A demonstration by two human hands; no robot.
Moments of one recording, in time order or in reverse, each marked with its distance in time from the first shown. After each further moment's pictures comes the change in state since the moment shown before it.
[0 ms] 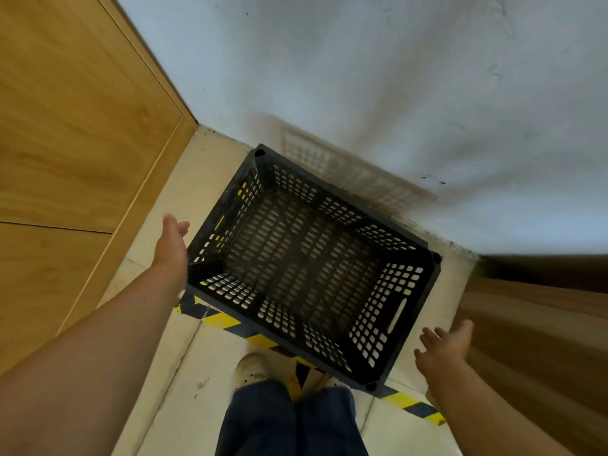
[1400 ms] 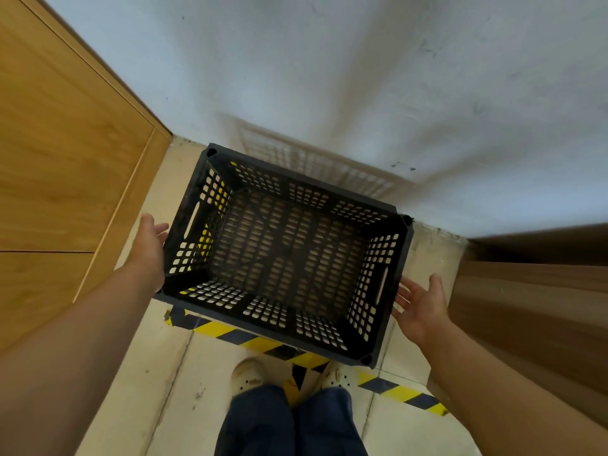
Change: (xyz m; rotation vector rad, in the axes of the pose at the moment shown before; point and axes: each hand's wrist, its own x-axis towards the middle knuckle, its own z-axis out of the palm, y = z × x) left_hand -0.004 0.014 0.022 0.011 -0.070 -0.083; right_hand 0.030 -0.030 0.010 -0.109 -0.378 -0.019
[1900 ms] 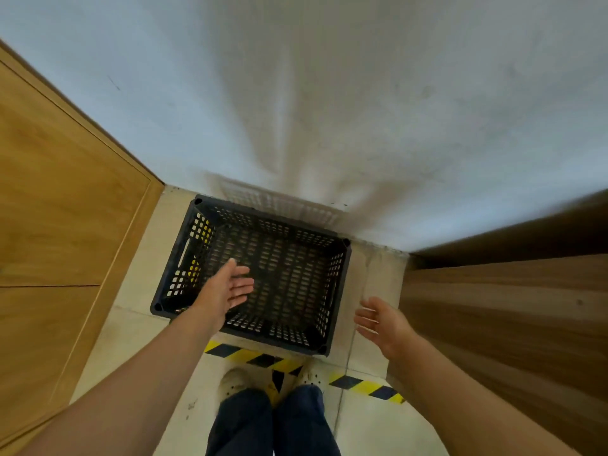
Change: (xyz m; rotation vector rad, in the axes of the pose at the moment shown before) left_hand -0.203 0.012 0.056 0.132 -0.451 -0.028; right_hand -0.150 -0.049 -0.038 -0.317 0.013 0.003
